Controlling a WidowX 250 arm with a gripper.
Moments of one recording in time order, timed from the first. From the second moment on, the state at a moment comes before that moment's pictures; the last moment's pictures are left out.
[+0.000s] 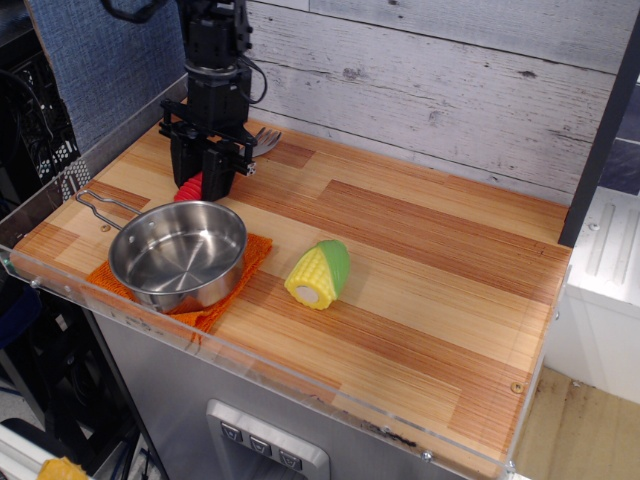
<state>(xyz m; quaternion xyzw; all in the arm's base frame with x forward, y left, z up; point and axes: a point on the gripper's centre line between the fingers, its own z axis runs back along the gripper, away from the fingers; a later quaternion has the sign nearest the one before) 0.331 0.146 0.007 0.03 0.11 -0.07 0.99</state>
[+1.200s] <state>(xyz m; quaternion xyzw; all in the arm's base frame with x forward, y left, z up) 0.313 0.114 0.153 0.06 -0.15 0.01 0.99</state>
